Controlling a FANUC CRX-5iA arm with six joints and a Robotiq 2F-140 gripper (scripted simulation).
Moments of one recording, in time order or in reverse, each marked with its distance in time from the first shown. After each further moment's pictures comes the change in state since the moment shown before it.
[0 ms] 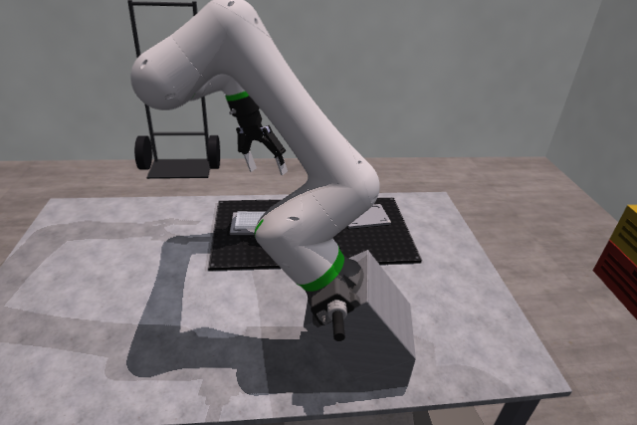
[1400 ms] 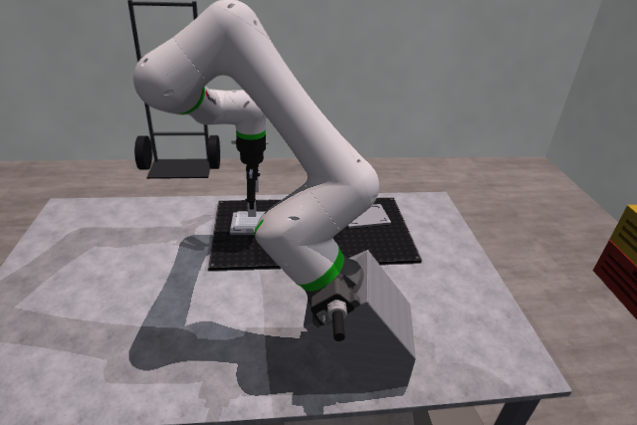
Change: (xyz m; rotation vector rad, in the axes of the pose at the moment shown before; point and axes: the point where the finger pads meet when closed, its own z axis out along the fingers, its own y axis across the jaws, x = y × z) arm -0.050 -0.071 0.107 0.225 -0.247 0.872
